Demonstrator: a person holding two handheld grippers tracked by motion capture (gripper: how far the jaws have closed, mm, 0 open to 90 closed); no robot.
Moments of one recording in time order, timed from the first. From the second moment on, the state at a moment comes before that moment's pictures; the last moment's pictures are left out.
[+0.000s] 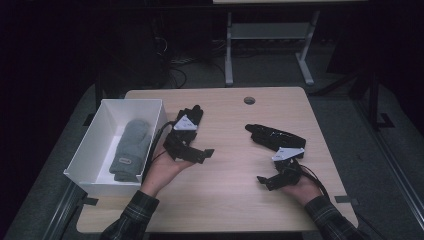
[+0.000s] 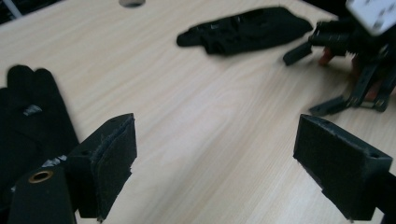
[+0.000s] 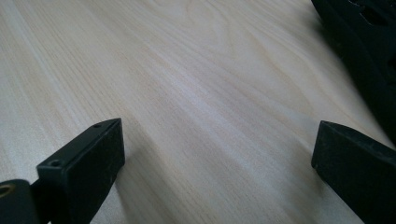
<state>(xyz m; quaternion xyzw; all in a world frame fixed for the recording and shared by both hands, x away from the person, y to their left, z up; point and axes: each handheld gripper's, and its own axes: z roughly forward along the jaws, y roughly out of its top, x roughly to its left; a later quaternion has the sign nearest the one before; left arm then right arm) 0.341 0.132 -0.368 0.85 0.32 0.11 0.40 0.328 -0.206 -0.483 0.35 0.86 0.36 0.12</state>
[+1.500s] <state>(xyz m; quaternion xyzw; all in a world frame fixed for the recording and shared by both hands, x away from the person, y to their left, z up) 0.320 0.151 -0.477 0.87 0.29 0.13 0.37 0.370 -0.287 -0.447 0.41 0.83 0.32 0.20</state>
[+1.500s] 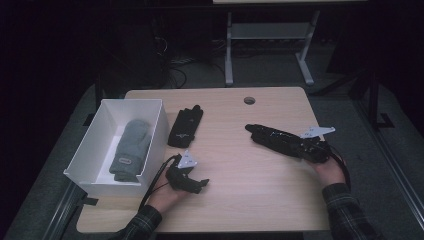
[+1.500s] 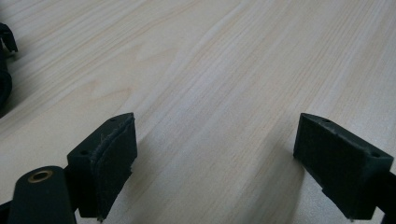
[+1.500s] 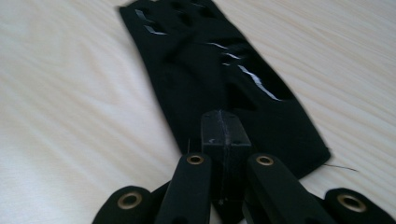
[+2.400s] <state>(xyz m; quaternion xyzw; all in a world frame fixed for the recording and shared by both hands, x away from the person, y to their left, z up) 0.322 0.150 -0.478 0.87 0.30 0.13 0.37 0.341 -0.224 -0.457 0.31 0.90 0.29 0.10</state>
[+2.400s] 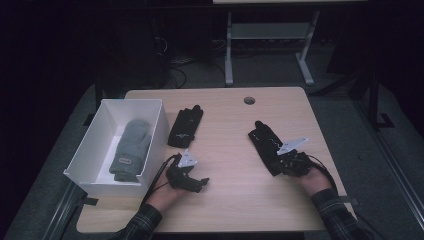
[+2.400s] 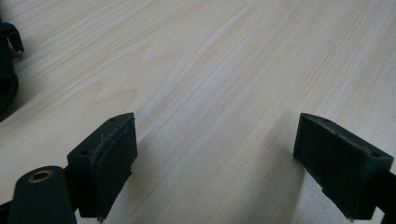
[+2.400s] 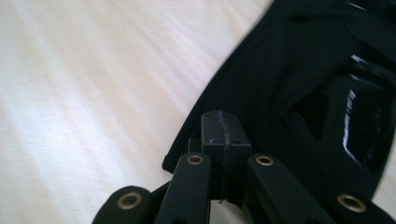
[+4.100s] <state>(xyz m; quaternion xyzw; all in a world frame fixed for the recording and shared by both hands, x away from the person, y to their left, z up) 0.323 0.151 -0.478 0.87 0.29 0.13 0.37 0.313 -0.160 -0.460 0.20 0.92 0.32 0.02</state>
